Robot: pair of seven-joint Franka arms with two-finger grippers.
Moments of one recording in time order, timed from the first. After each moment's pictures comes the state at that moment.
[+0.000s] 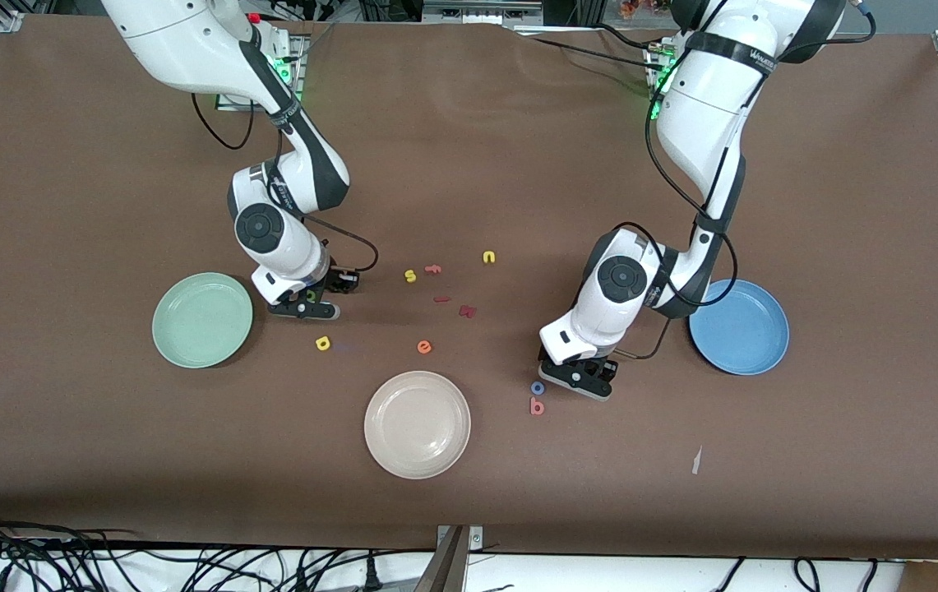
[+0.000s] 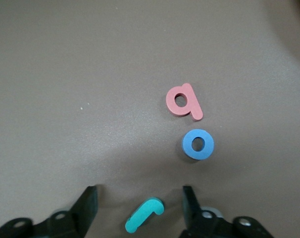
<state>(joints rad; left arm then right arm) -0.46 0.86 0.03 -1.54 0.01 2.63 -0.09 0.38 0.52 0.05 -1.99 0.08 2.42 0.46</state>
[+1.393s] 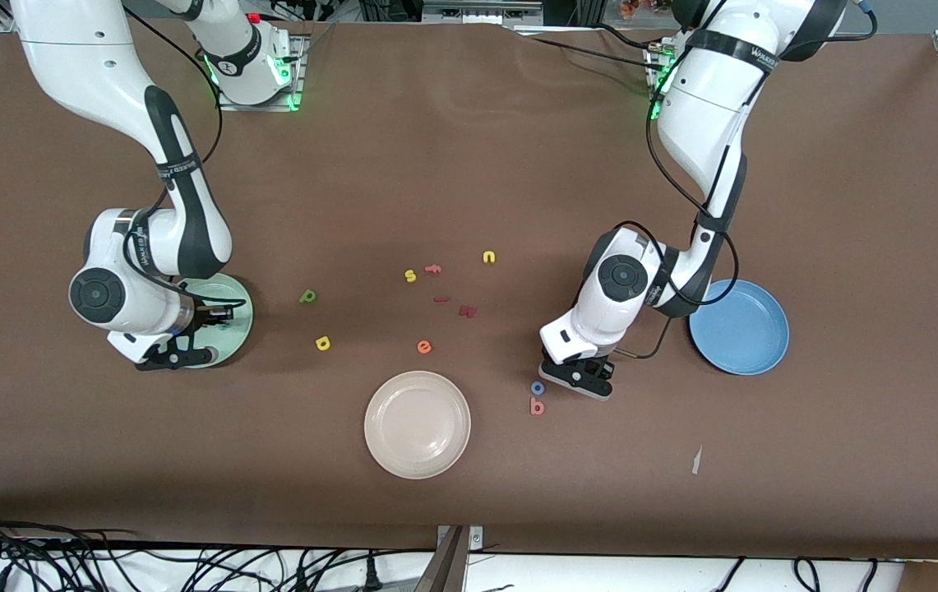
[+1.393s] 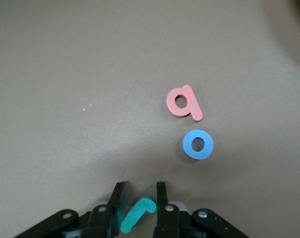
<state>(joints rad) -0.46 0.85 0.03 -1.54 0.01 2.63 -0.09 0.30 0.58 -0.24 -1.79 0.09 2.19 -0.11</state>
